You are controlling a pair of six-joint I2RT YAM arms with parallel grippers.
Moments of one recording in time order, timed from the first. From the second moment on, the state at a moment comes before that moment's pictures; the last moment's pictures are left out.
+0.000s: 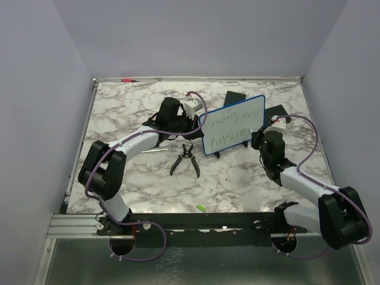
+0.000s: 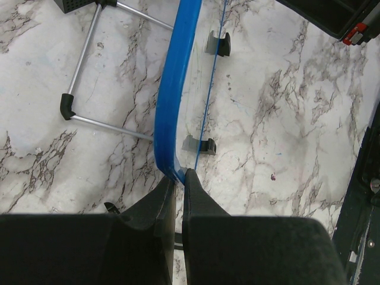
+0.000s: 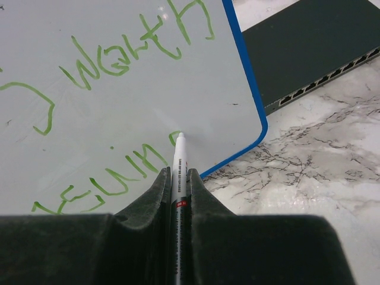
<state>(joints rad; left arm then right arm) -0.52 1.68 1.10 0.01 0.61 -0.07 0.33 1.16 0.41 0.45 0.33 0.35</state>
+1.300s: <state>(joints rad) -0.52 1.68 1.10 0.01 0.61 -0.07 0.32 1.12 0.41 0.39 0.26 0.41</state>
